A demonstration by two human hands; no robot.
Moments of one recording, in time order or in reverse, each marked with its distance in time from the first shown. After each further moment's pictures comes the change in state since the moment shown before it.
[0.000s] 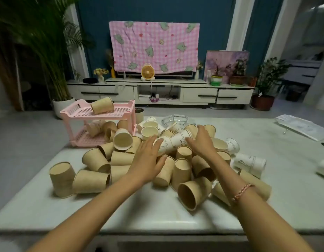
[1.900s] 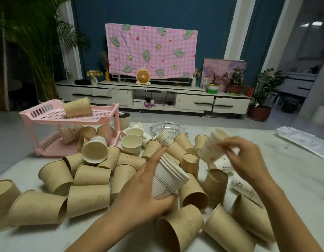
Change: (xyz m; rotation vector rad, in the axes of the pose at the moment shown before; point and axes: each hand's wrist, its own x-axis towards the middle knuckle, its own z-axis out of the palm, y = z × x) left_hand 0.003 0.051 0.007 -0.407 -0.049 -0.064; right_hand 0.003 0.059 -0.091 -0.068 0.235 -0.349
